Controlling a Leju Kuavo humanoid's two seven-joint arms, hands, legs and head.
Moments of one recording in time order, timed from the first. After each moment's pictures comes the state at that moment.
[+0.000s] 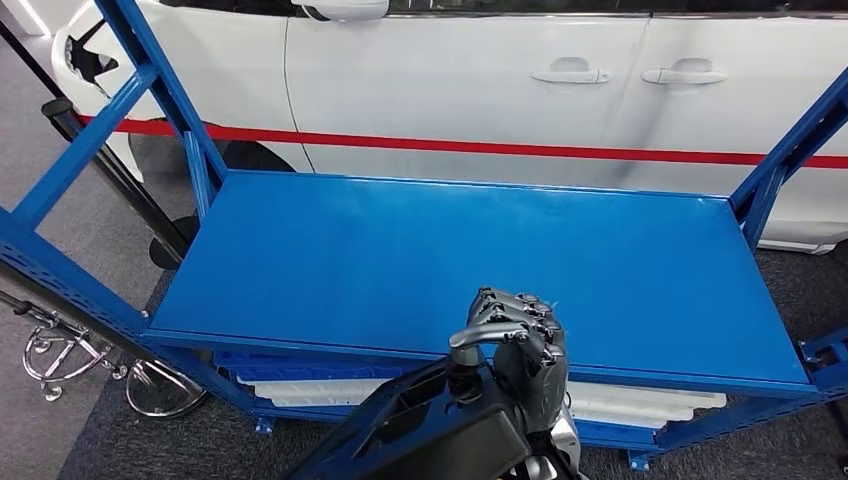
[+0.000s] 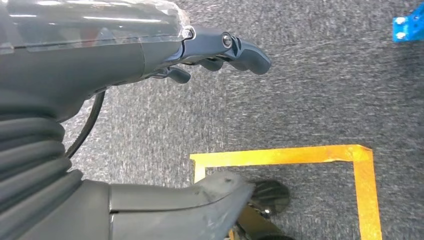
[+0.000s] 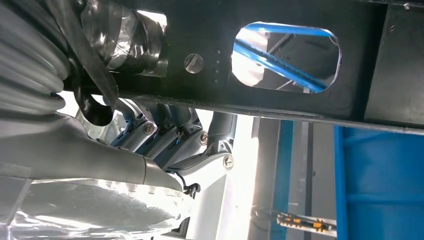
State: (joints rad) left arm -0.04 -0.14 0.59 -0.20 -0.45 0.23 -0.58; right arm -0.16 -0.04 0.69 -1.93 0.27 -0.47 -0.62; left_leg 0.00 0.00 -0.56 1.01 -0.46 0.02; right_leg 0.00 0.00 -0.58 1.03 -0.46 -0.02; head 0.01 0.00
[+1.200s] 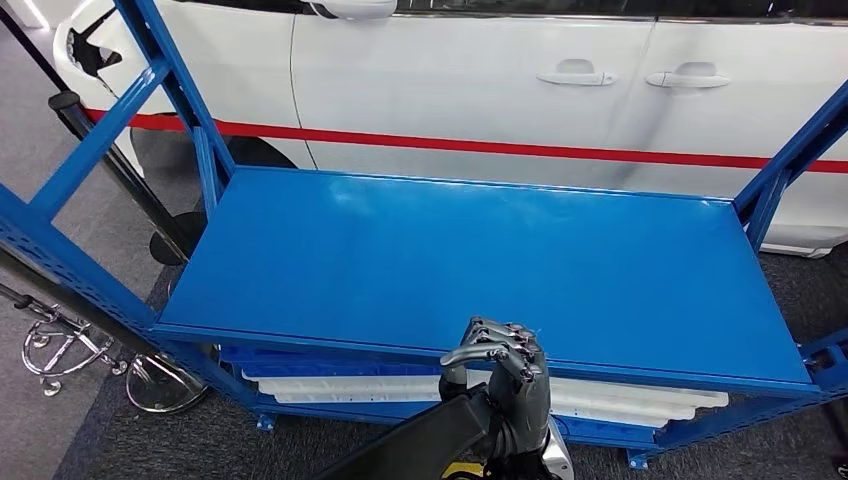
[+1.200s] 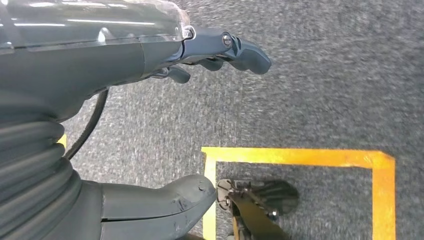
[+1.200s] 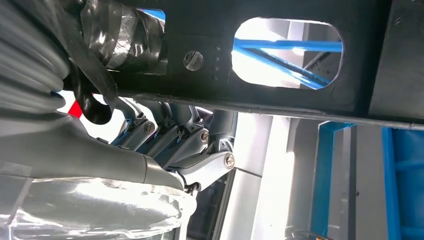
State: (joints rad) left arm -0.04 -0.15 0.64 -0.20 -0.44 0.23 -0.53; right arm -0.06 -0.05 0.68 -1.87 0.27 -0.48 -0.63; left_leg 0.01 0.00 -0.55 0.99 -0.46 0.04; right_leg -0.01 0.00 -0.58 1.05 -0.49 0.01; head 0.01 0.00
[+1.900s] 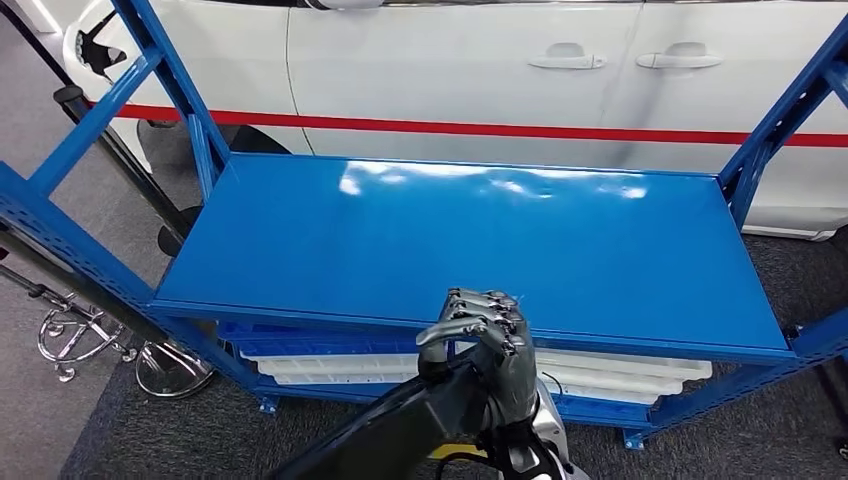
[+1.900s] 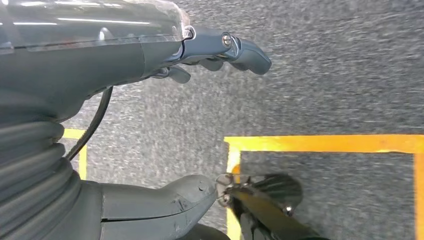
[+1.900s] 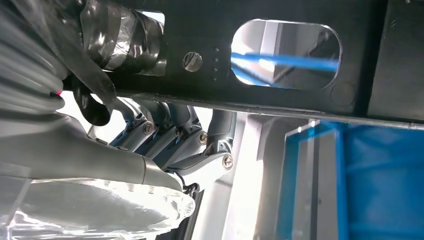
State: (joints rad) left arm -0.05 -0.15 0.66 -0.20 -0.47 0.20 -0.47; right arm -0.20 -0.04 0.70 -1.86 0.30 -0.42 -0.57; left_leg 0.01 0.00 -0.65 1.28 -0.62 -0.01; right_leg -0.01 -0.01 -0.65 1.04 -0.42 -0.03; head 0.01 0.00
